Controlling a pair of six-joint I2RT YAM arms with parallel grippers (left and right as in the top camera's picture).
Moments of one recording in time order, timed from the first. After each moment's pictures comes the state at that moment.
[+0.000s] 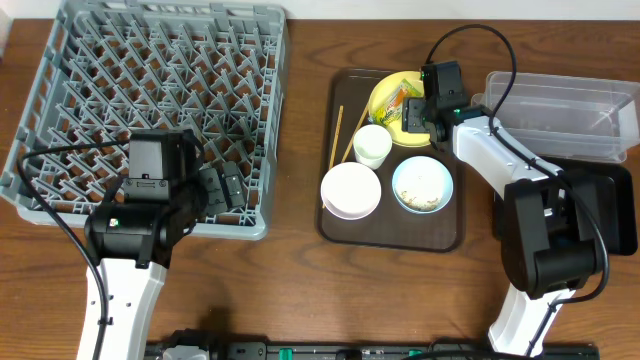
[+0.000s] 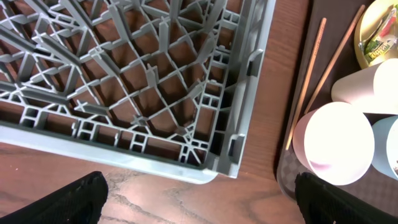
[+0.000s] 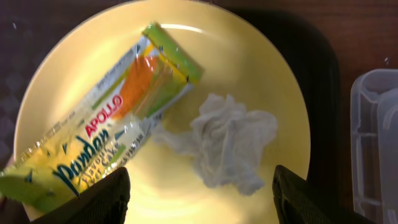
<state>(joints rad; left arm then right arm) -0.07 1.08 1.09 -1.01 0.07 -0.30 0.24 1.99 1.32 -0.28 0.15 0.24</state>
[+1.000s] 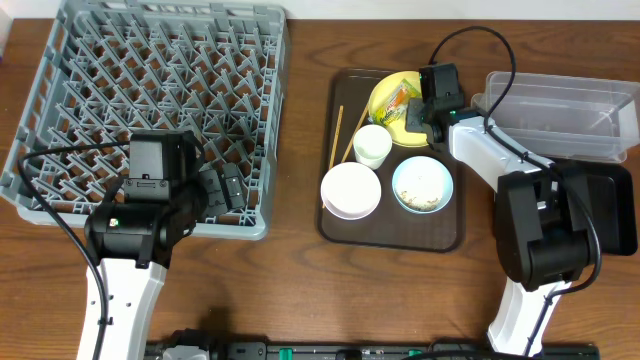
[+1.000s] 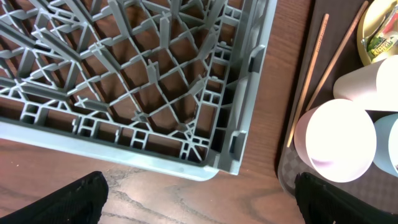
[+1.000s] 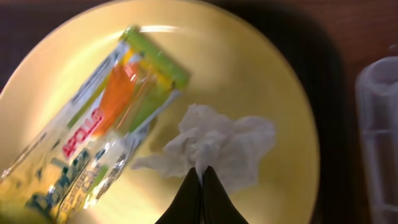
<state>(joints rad) -0.07 1.08 1.09 -1.02 0.07 -0.30 0.24 2.04 1.32 -0.25 0.16 0.30</state>
